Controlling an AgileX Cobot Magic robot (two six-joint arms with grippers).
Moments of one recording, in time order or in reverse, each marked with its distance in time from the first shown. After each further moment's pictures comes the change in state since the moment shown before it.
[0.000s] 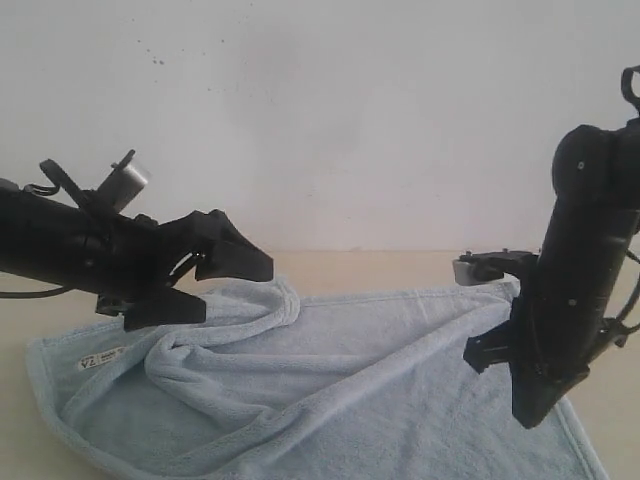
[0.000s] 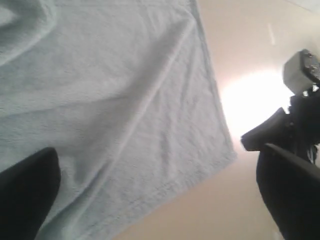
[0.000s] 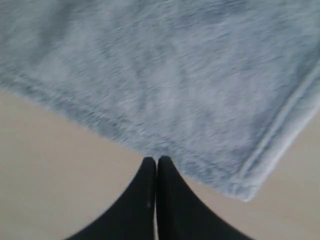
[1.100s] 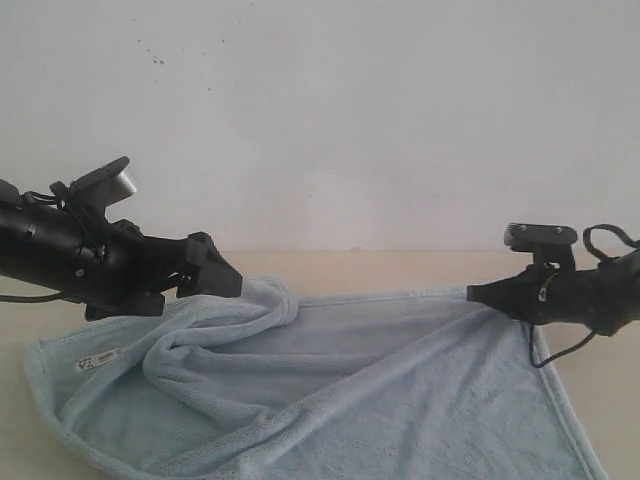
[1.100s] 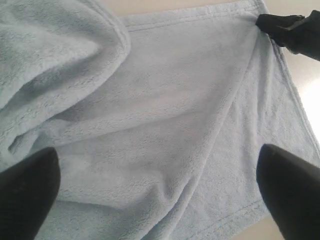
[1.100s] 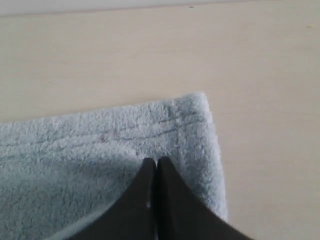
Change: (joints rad) left arm 0.000 0.000 0.000 0.227 -0.207 -0.057; right arm -0.183 0.440 -0.071 -0.643 -1.393 0.814
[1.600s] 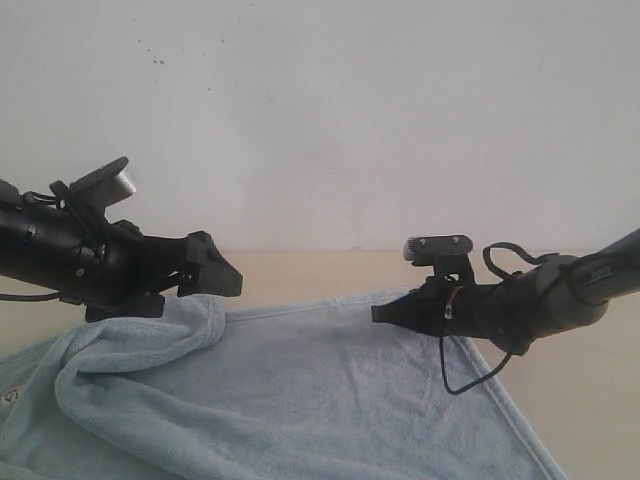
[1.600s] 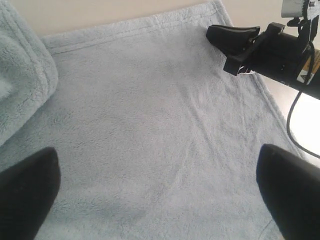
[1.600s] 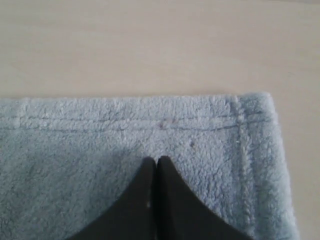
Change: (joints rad) left arm 0.000 0.000 0.000 0.001 0.002 -0.017; right arm 0.234 0.024 0.004 -0.003 -0.077 0.000
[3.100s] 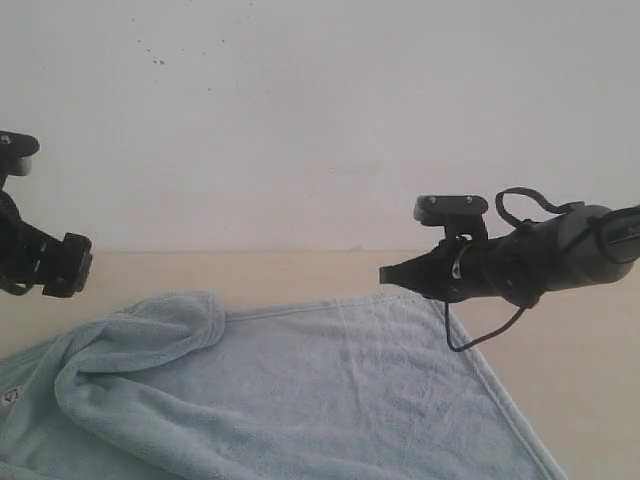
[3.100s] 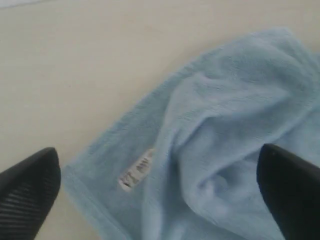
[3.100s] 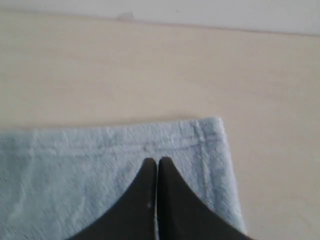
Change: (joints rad) left arm 0.000 -0.171 0.022 1.548 0.011 -1.231; right arm 0.013 -0.158 0.004 -0.015 0.197 0.089
